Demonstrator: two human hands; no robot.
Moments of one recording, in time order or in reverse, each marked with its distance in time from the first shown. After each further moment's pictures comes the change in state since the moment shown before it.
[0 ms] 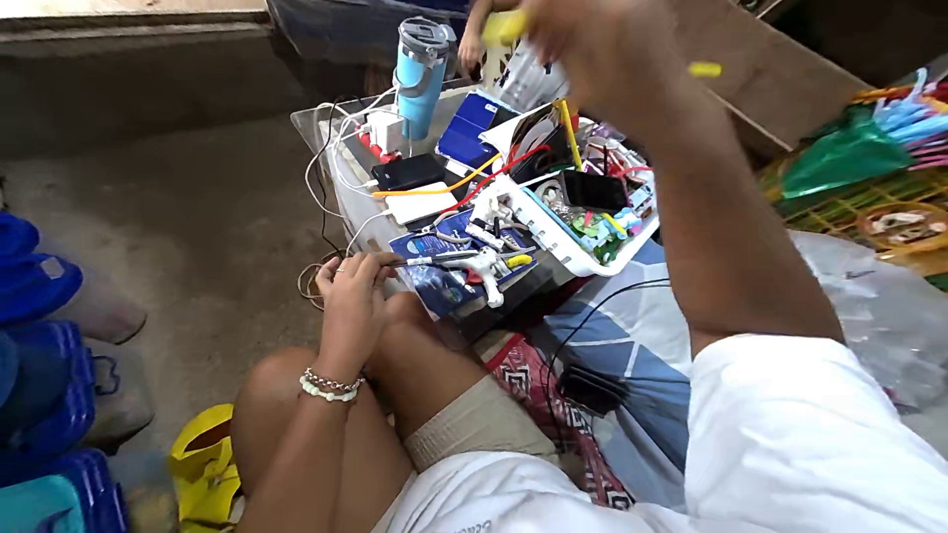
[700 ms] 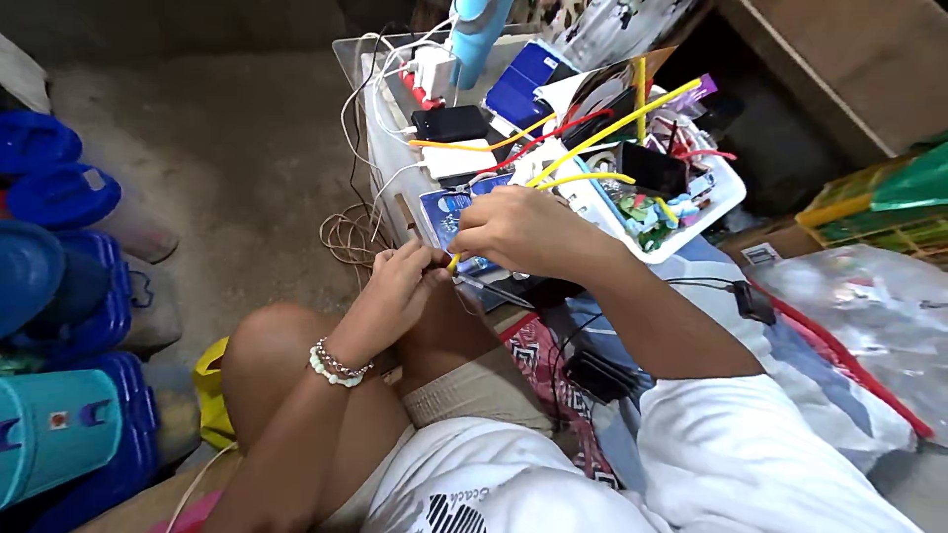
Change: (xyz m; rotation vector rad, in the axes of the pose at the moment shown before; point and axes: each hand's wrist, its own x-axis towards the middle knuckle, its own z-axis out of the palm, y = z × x) left_hand -0.032 0.024 -0.016 -0.212 -0.291 0.024; right_hand -0.073 -0.094 0.120 0.209 -0.382 -0.410
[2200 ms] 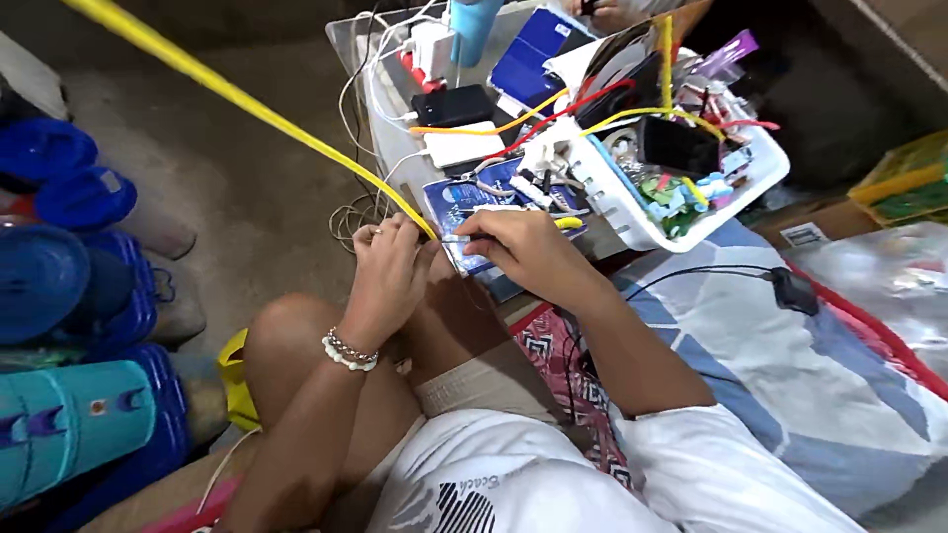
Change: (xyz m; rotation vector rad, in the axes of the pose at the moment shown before) left_hand 0.011 -0.010 0.006 0.279 0.168 -0.052; right_hand -0.018 -0.022 0.041 0.321 0.308 0.408
